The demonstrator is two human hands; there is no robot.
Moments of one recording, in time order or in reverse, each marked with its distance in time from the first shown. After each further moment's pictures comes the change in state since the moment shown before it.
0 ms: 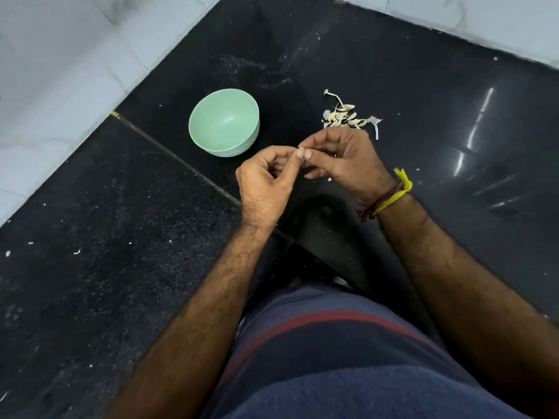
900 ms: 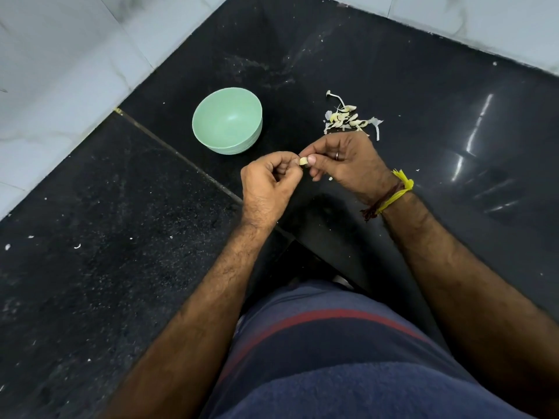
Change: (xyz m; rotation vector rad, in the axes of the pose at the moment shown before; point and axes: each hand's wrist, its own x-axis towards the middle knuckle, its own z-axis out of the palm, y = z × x) left_hand -0.005 -0.007 -0.005 0.098 -0.052 0.029; right_hand -0.004 -0.004 -0.002 -0.172 -0.097 -0.067
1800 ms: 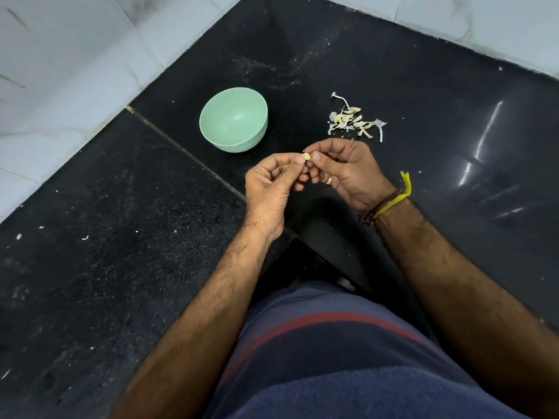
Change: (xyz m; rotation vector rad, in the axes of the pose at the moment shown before) left_hand -0.016 0.015 0.003 -0.622 -0.019 -0.369; right_hand -0.008 0.010 0.012 0.503 0.041 0.117
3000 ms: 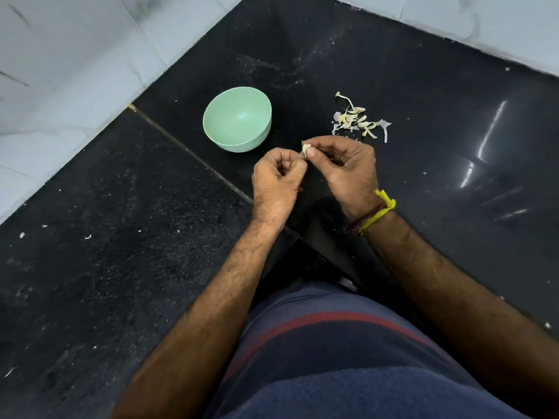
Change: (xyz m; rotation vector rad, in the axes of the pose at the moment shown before) left_hand 0.016 -0.005 0.000 0.393 0.141 0.063; right_hand -0.001 0.005 0.026 -0.295 0.314 -0.249
